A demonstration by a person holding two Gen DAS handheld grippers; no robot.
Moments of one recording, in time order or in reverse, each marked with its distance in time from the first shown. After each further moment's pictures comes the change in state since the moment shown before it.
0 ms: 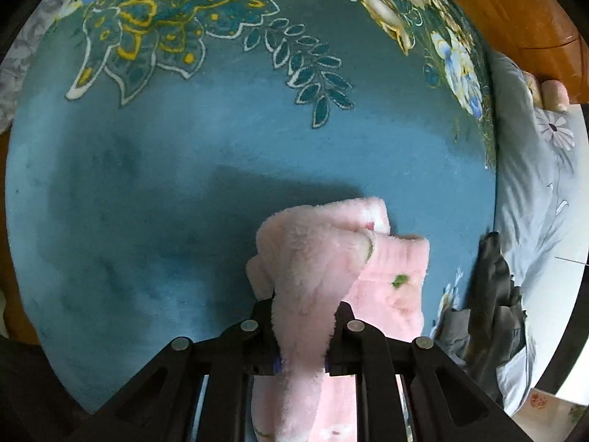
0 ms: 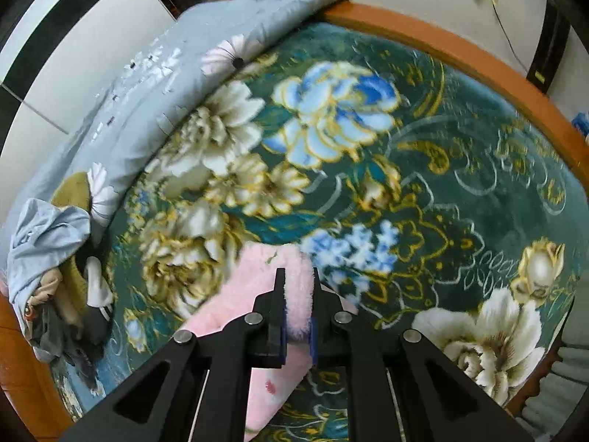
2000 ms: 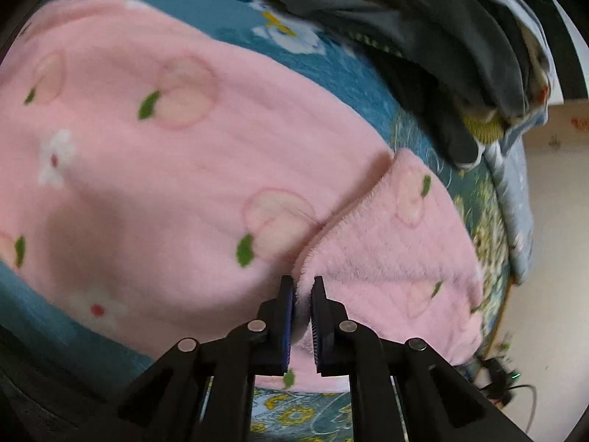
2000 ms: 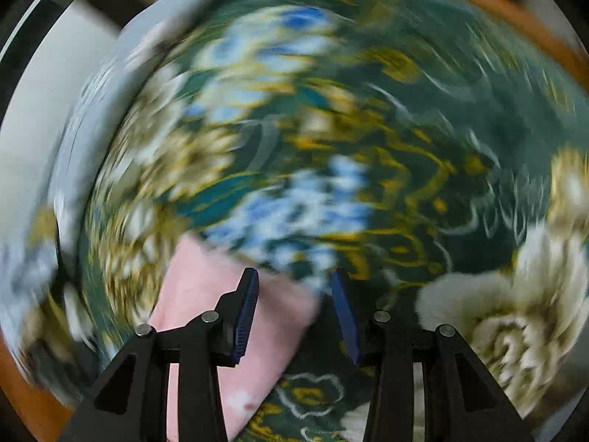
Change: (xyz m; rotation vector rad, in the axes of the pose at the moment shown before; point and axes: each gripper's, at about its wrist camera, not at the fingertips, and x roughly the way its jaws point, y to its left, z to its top) left arm 0.060 -0.085 -0.317 0.817 0.344 0.035; right arm 0.085 -0.086 -0.032 0.282 0.104 0.029
